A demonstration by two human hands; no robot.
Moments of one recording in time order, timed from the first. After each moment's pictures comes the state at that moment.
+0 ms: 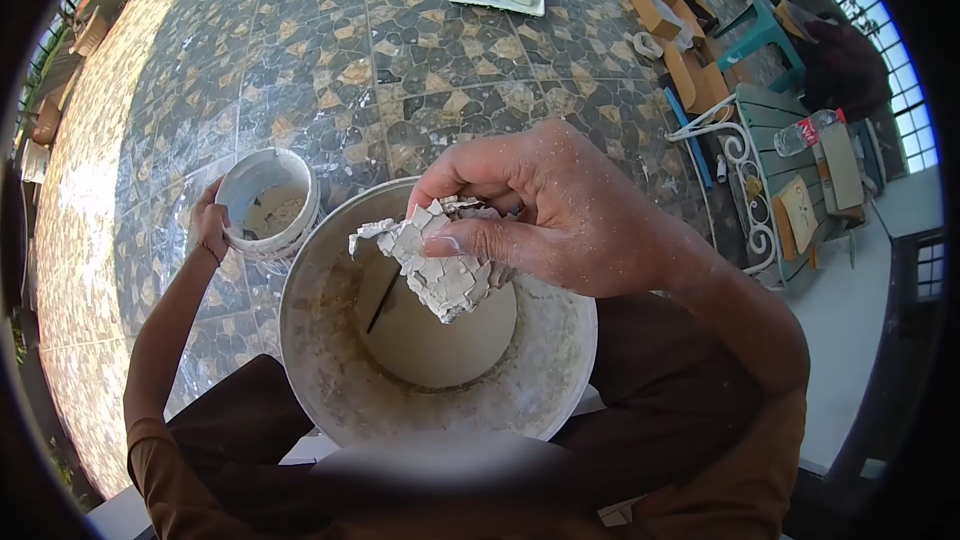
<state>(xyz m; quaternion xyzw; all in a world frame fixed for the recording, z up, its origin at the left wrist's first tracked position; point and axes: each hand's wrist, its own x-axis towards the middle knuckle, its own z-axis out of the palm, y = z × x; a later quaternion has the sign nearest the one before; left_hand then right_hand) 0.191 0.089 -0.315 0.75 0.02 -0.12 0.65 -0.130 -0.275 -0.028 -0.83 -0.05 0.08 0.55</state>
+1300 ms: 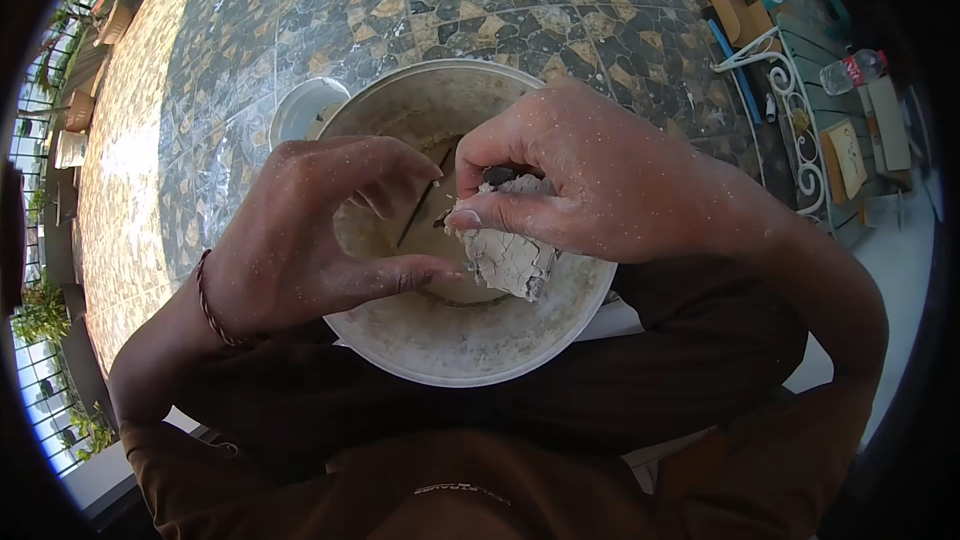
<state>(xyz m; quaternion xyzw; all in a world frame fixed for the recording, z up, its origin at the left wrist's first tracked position) -0.065 -0.049 -0.037 0.72 -0.58 -0.22 0.31 -0.182 -0.261 -0.036 -0.88 -0.13 0.12 0.45</state>
